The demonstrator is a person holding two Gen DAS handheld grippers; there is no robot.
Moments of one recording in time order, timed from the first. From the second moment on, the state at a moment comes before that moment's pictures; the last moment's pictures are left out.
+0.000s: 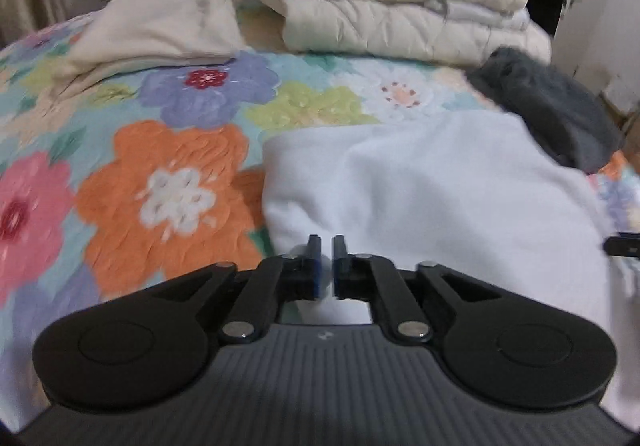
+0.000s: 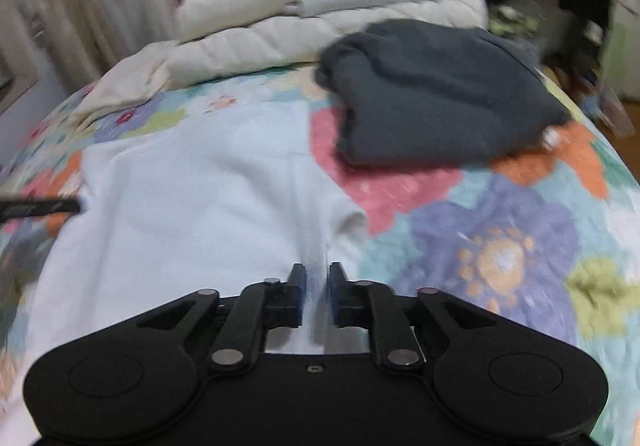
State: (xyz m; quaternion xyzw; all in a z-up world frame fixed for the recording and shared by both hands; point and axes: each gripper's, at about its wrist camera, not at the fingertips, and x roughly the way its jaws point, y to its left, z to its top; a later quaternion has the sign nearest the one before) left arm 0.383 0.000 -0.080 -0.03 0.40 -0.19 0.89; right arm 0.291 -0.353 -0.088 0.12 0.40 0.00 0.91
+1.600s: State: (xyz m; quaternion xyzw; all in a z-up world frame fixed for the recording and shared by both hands) left arm 0.070 0.003 -0.076 -0.09 0.39 -0.25 0.88; right arm -0.013 -0.351 -0.058 0.17 0.27 0.04 0.95
